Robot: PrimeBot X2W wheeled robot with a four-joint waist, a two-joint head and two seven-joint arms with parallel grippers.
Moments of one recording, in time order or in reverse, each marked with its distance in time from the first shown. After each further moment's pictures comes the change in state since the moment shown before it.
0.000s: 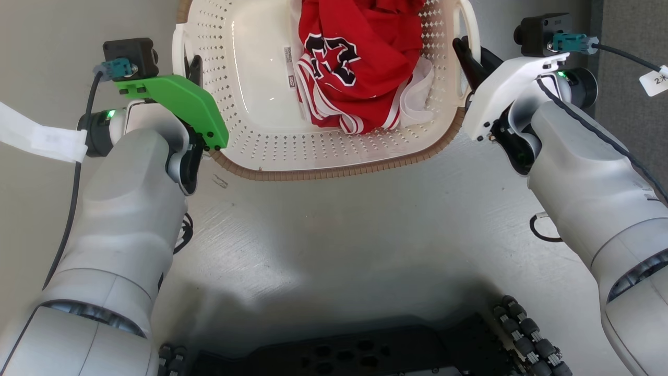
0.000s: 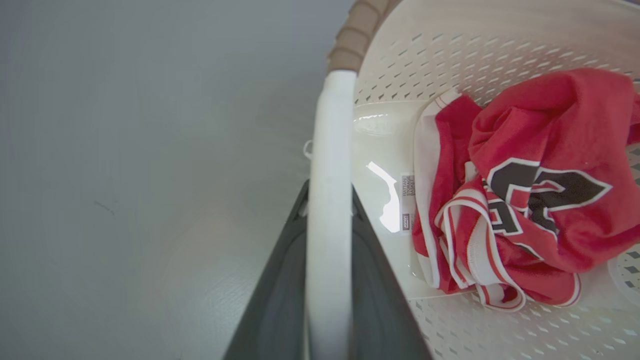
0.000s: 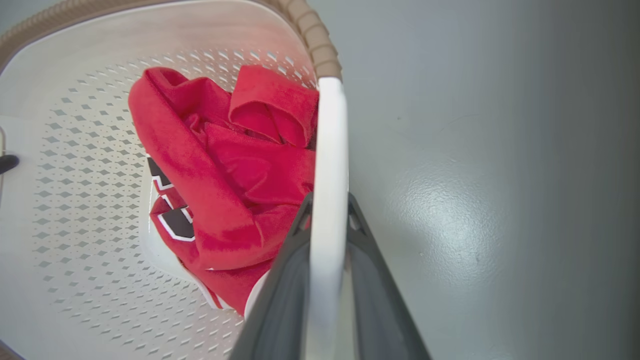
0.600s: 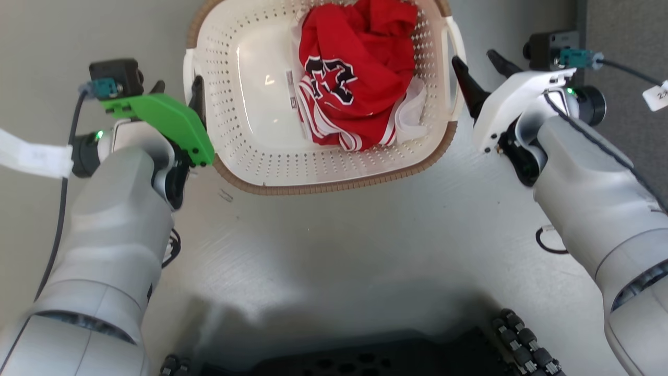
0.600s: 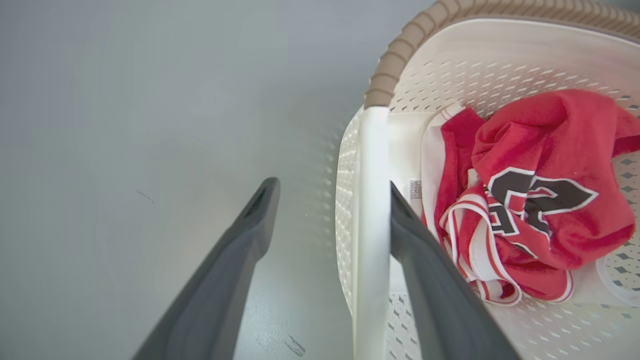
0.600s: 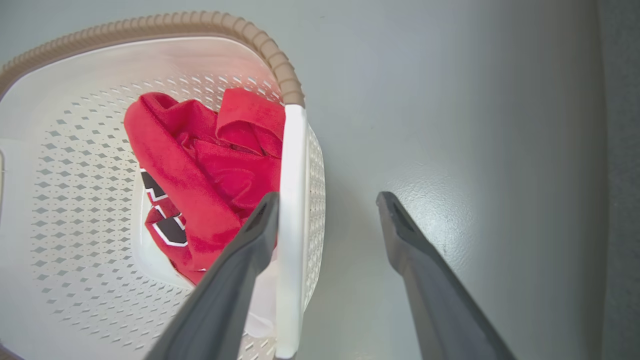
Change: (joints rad) left arm 0.030 0.026 0.000 0.030 -0.031 -0.061 -0.009; right arm 0.037 -0.014 0.016 0.007 0.030 -0.013 -0.007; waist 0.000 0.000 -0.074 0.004
